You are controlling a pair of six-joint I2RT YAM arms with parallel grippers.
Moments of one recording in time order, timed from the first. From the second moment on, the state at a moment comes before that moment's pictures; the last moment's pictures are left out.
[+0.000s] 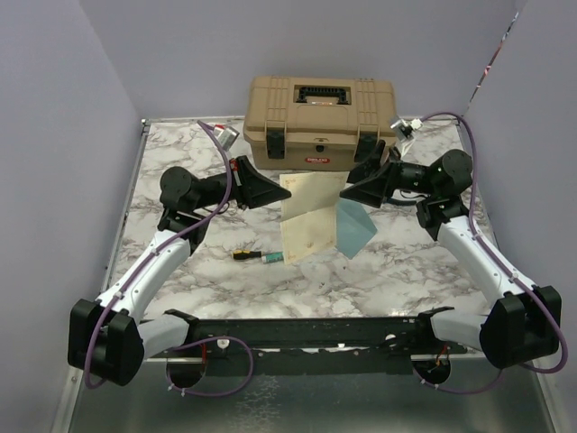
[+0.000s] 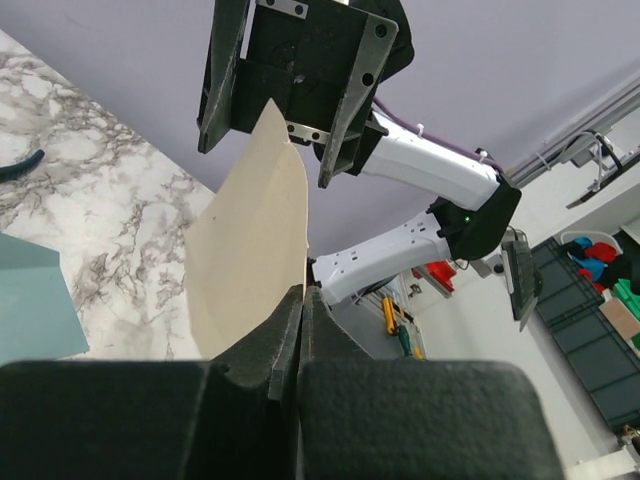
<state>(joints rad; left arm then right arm) -0.34 1.14 0.83 0.71 1.03 -1.12 0.23 1.22 0.90 0.64 -1.18 0.79</state>
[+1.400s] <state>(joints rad) -0.44 1.19 0.75 0.70 0.85 -1.04 0.24 1.20 0.93 0.69 -0.76 1.23</state>
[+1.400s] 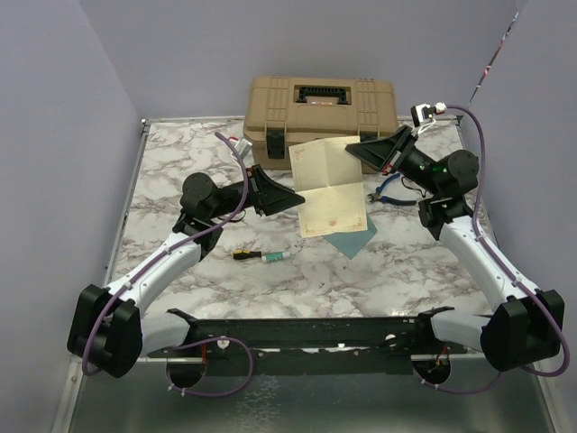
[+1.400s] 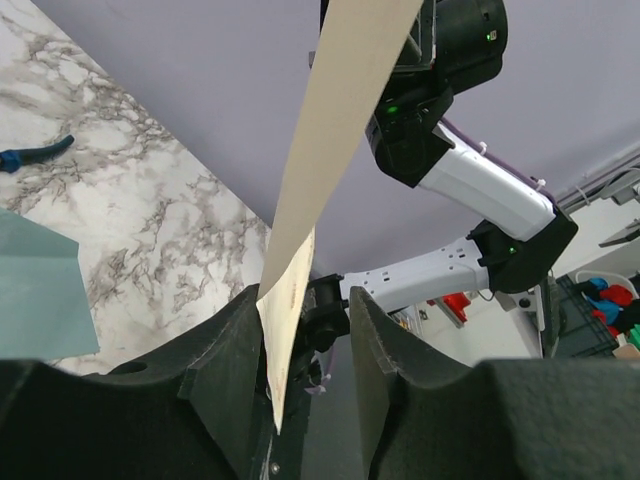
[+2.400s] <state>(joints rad) -0.46 1.32 0.77 0.72 0.71 -1.10 0.24 1.06 1.05 0.15 -1.09 0.49</state>
